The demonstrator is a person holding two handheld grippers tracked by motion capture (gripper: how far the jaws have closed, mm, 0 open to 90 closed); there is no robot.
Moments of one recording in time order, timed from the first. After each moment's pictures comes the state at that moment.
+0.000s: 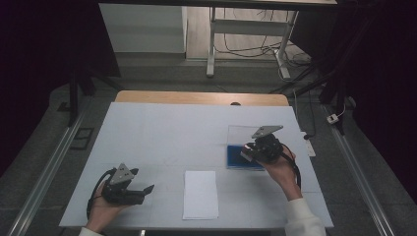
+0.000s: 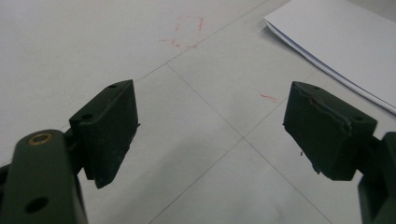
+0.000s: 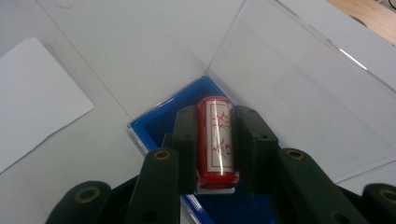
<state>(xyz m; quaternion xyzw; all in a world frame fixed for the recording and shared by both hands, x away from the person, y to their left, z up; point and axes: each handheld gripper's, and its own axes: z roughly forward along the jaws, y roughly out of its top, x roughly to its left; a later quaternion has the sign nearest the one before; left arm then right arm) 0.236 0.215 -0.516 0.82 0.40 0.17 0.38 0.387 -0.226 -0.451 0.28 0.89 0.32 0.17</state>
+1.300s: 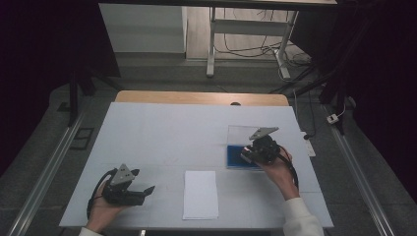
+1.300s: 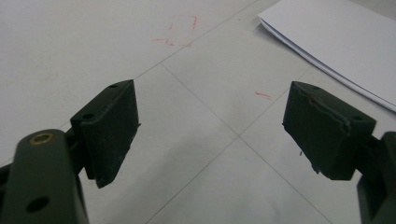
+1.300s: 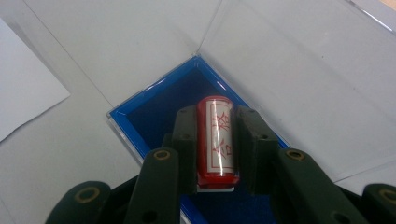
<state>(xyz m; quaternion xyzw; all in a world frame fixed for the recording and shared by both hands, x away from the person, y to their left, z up) 0.235 0.214 -0.516 0.82 0.40 0.17 0.38 0.394 -0.224 -0.470 0.30 0.89 0.29 0.16</state>
